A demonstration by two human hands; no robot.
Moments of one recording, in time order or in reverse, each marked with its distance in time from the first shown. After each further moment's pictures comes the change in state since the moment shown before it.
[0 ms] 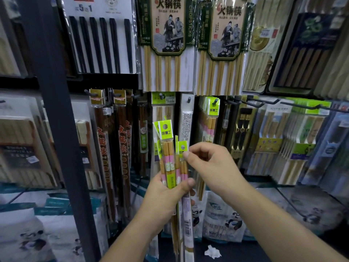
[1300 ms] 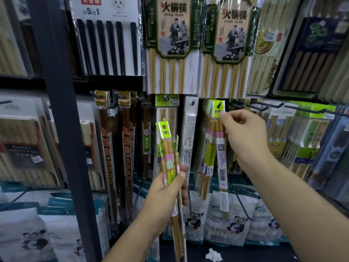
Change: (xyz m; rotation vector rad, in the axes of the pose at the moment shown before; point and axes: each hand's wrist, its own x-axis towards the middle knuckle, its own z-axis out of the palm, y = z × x) left_hand 0.002 -0.001 -0.001 -0.108 0.027 -0.071; right_hand 0.055 -0.019 -0.042 0.085 0.469 0.011
